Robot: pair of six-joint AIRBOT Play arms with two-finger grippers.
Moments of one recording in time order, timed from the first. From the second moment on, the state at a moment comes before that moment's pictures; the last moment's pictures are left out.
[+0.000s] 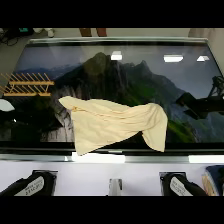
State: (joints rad) left arm 0.17 -1.11 0.77 1.01 -1.38 -1.40; right arm -0.37 -1.13 1.05 -1.18 1.20 1.61
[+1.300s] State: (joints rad) left arm -0.09 -0.99 0.48 0.79 -1.10 -1.43; right arm -0.44 -1.16 1.05 -1.16 1.26 1.55
